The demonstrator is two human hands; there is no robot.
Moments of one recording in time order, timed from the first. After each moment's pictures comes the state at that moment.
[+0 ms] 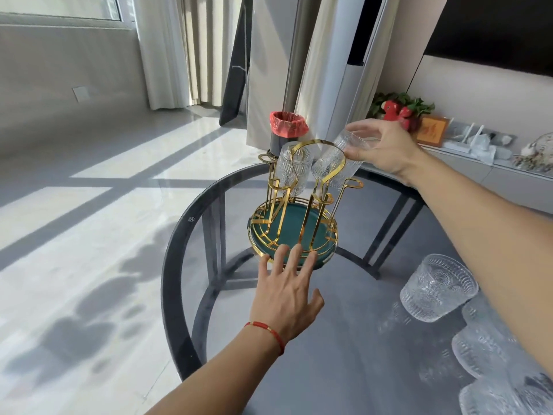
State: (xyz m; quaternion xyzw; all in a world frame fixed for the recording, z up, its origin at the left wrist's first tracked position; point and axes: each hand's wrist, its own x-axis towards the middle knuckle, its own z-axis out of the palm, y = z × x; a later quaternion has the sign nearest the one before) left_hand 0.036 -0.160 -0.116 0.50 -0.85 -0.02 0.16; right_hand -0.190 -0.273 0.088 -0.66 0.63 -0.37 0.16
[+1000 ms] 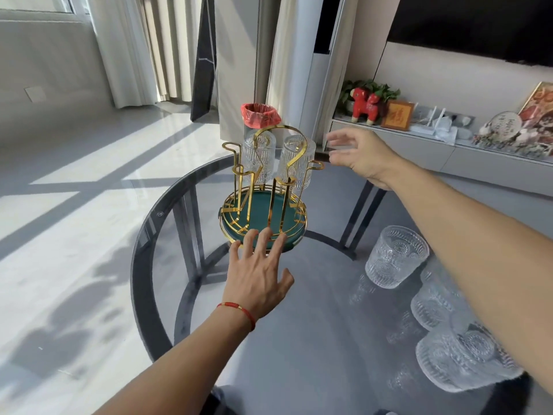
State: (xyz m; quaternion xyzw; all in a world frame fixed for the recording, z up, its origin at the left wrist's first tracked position) left_hand 0.036 -0.161 -0.115 0.50 -0.86 -0.01 0.14; right_hand -0.215 -0.234 0.059 -0.60 0.65 -0.39 0.25
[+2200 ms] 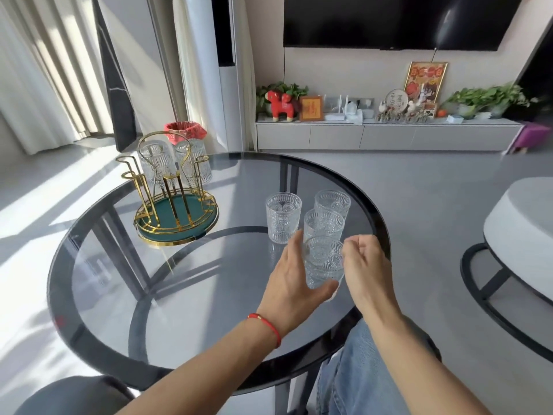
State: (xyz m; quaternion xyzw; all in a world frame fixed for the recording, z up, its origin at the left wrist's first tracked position) left_hand -0.095 0.027 -0.070 0.27 -0.84 -0.35 0.30; right_hand -0.215 0.099 -0.040 -0.28 0.80 -0.52 0.11
